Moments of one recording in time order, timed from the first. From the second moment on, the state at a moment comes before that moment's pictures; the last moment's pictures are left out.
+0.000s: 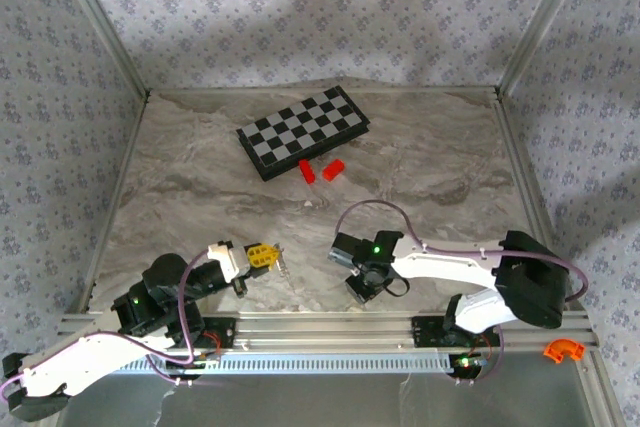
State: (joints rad) left arm -1.08 0.16 0.32 -0.15 0.10 0.13; right arm 1.14 1.40 0.77 -0.83 0.01 0.44
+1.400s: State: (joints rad) left arm -1.08 0.16 0.32 -0.15 0.10 0.13; right arm 1.10 1.47 0.76 -0.81 0.03 0.48
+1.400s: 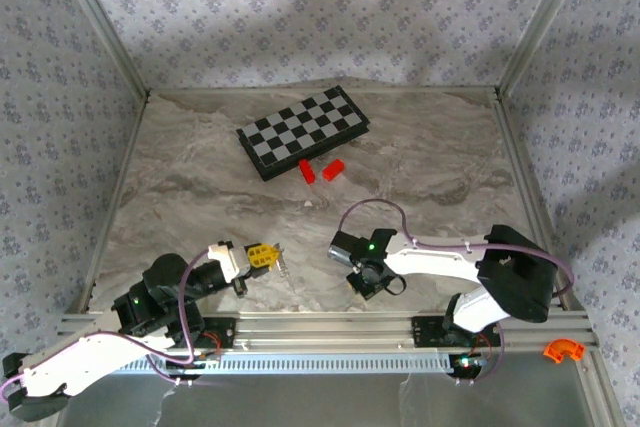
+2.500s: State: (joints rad) left arm -1.08 0.16 0.32 -0.15 0.10 0.13; right arm 1.12 1.31 0.75 -0.80 0.05 0.49
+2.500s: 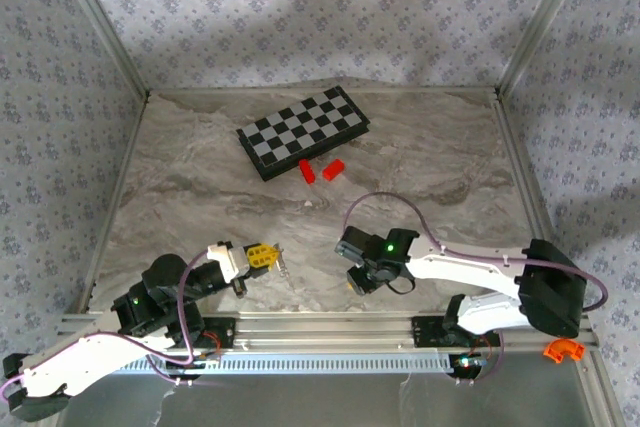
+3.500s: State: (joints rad) left arm -1.08 0.15 0.32 -0.15 0.10 0.13; right arm 1.17 1.50 0.80 -0.81 0.13 0.56
